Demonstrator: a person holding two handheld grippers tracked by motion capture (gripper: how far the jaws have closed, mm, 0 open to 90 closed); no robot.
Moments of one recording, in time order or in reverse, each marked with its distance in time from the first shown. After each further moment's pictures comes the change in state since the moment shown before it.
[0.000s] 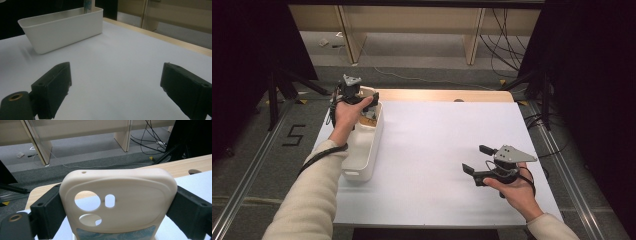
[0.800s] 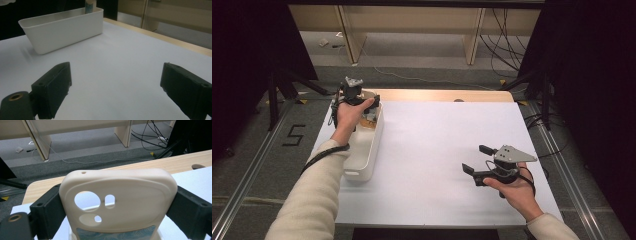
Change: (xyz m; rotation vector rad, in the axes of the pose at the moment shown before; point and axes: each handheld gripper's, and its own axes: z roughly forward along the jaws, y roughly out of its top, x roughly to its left) left arm 0.000 -0.007 0.009 0.036 0.003 -0.008; right arm 0.000 0.000 0.000 -0.002 0.002 0.002
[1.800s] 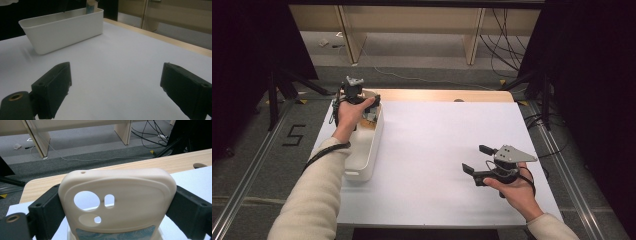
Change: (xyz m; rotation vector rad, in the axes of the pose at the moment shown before) left arm 0.001 0.002 0.007 0.021 -0.002 -0.006; right arm 0.000 0.000 0.000 -0.004 -0.001 -0.001
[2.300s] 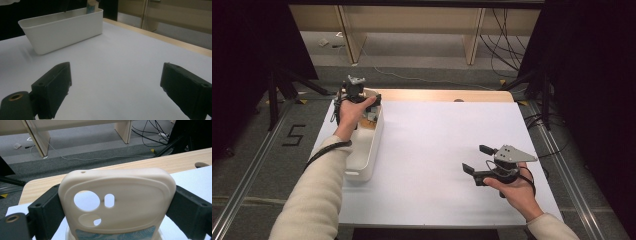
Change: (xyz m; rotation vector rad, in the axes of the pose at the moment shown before) left arm -0.001 0.002 0.005 0.009 0.002 0.005; right arm 0.000 0.000 -0.001 0.005 -0.003 0.002
